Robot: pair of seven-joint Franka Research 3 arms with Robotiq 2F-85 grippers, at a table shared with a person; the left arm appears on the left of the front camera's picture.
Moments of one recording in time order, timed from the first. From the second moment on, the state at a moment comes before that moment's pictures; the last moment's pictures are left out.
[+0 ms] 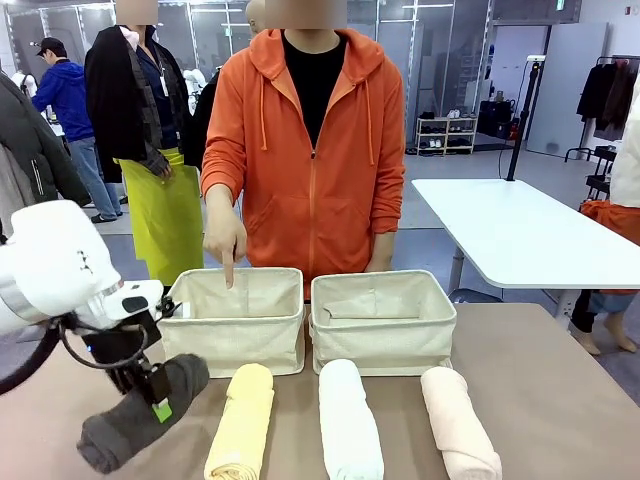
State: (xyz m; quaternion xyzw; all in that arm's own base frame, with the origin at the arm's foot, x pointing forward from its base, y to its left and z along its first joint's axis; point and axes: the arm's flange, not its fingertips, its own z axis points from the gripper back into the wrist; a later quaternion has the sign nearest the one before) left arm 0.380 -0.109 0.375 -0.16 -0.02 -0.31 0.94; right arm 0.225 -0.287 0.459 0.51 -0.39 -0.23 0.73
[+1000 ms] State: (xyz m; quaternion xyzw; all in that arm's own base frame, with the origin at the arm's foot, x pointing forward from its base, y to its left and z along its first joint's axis) left arm 0.368 -0.174 0.523 -0.07 -0.19 -0.61 0.76; right arm 0.225 -0.287 0.459 0.51 -0.39 -0.23 0.73
